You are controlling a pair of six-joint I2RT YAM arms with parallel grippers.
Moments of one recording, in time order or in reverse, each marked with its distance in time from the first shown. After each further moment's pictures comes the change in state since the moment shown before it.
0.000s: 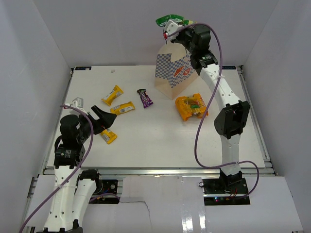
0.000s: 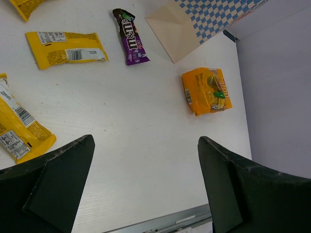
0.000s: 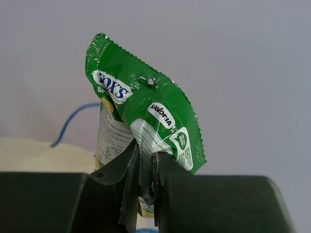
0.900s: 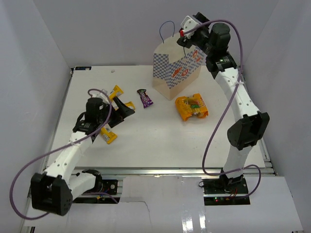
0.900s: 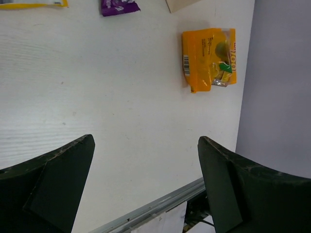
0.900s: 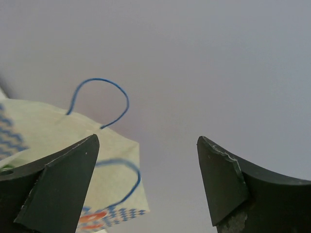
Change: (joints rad) left arm -0.167 0.429 -0.016 0.230 0.033 -0.173; right arm -0.074 -0.235 -0.223 -0.046 -0.067 0.099
